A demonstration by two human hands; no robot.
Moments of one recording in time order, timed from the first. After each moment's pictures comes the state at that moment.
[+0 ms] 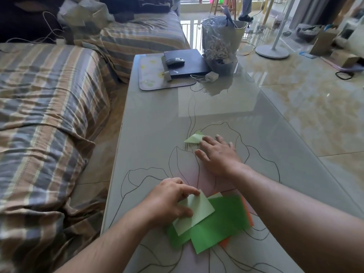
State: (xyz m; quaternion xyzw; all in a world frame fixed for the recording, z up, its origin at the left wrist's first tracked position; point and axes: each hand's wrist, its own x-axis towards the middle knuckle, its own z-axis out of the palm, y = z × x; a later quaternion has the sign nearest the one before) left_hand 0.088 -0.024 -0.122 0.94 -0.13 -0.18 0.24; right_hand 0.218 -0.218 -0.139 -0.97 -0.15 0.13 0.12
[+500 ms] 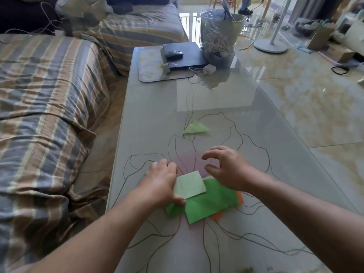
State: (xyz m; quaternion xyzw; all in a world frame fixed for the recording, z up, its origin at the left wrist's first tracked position) left_hand 0.066 -0.026 -0.103 0.97 -0.04 -0.21 0.07; right_hand 0.113 -0.250 -0.082 -0.95 -0.17 0.14 0.24
